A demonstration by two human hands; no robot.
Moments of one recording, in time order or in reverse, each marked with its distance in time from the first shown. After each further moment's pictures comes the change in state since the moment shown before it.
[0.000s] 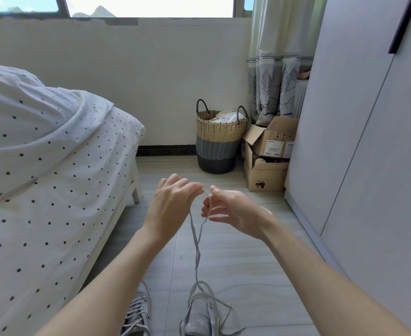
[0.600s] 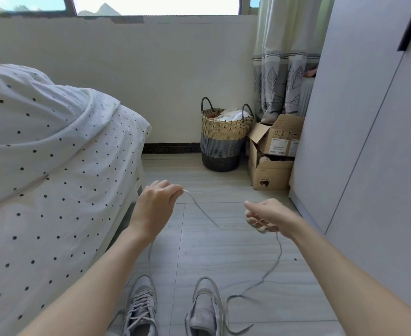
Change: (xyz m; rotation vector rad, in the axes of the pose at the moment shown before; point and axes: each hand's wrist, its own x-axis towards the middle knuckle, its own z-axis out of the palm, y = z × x) left_hand -0.024 -0.035 -0.008 -0.063 -0.088 -0.243; right_hand -0.011 0.023 -0.046 -0.483 0.376 0.334
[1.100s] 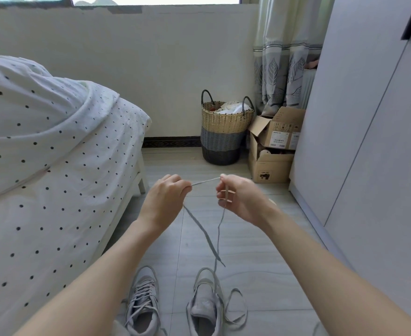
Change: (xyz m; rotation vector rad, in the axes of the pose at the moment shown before) left_hand -0.002 0.017 0.001 0.021 -0.049 0.099; right_hand -0.023 -0.047 0.038 0.839 -0.241 -0.243
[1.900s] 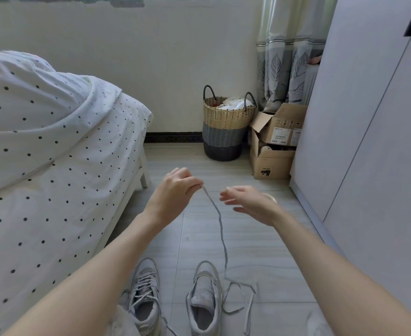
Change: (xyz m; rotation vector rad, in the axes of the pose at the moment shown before) left_hand 0.002 0.012 -0.002 -0.111 -0.045 0.049; right_hand 0.002 0.015 -0.034 -0.683 -0.059 0.074
